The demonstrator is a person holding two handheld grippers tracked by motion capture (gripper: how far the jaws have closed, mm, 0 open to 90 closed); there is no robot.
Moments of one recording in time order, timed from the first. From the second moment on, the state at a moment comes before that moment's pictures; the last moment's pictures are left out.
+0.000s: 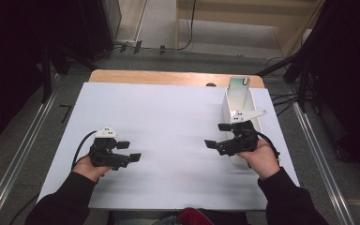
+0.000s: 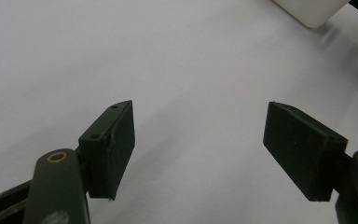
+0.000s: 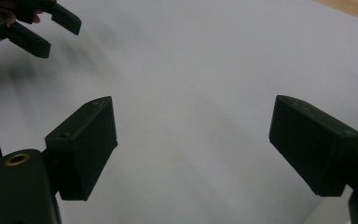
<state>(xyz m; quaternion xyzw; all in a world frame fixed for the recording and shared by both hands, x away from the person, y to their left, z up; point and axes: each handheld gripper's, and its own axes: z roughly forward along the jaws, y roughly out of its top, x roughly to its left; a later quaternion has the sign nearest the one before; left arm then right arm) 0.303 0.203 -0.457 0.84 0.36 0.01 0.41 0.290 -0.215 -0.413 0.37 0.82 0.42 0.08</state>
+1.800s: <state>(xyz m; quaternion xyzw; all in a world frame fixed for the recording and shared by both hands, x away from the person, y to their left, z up) 0.299 0.200 -0.455 0.84 0.34 0.01 0.41 0.233 -0.227 -0.455 0.31 0.84 0.43 0.05</state>
